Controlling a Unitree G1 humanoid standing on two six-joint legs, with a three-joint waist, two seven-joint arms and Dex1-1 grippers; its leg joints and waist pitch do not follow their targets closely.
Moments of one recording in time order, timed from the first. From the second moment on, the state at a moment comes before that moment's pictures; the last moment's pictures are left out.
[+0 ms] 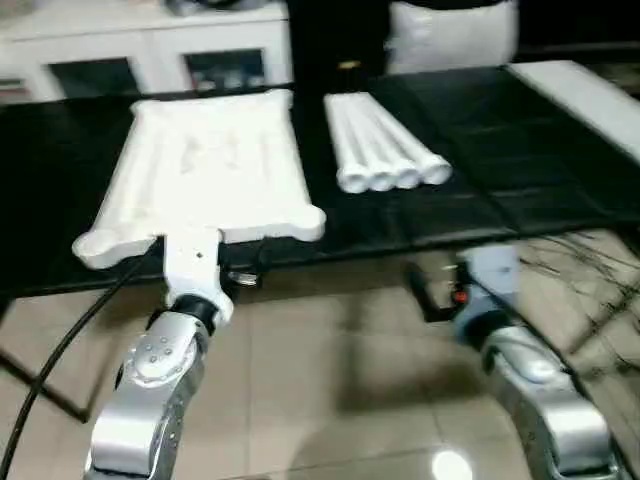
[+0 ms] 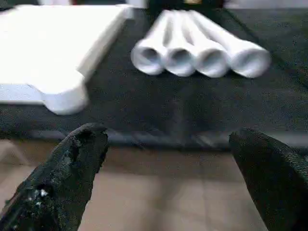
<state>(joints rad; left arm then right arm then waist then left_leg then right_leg) -0.02 0.14 -0.02 -0.41 -0.11 0.49 -0.08 -0.04 -0.16 0.04 -0.28 0.17 0.52 0.12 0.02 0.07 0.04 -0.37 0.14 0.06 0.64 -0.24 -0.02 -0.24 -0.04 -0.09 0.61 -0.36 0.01</state>
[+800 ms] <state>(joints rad) -0.02 0.15 0.00 -0.41 -0.12 0.49 -0.11 -0.03 -0.17 0.08 -0.29 0.18 0.51 0.19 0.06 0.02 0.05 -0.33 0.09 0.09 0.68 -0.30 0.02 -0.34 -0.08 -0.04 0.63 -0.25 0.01</state>
